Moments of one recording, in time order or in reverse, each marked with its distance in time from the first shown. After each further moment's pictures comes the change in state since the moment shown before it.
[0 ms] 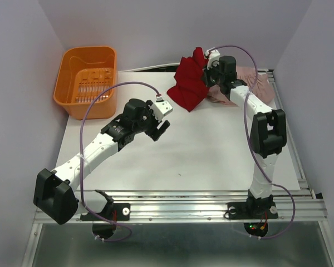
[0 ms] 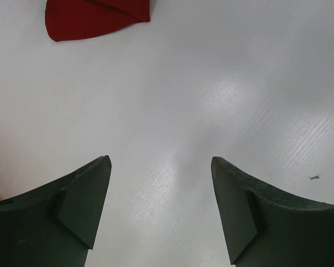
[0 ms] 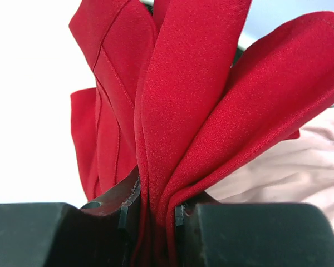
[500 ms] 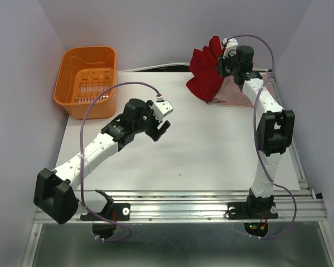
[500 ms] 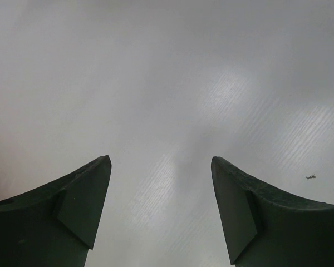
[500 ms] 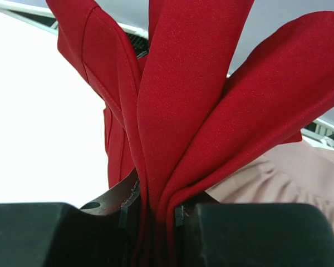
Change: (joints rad) left arm 0.000 0.003 0.000 0.004 0.018 0.000; right arm -0.113 0.017 0.156 -0.110 -0.008 0.002
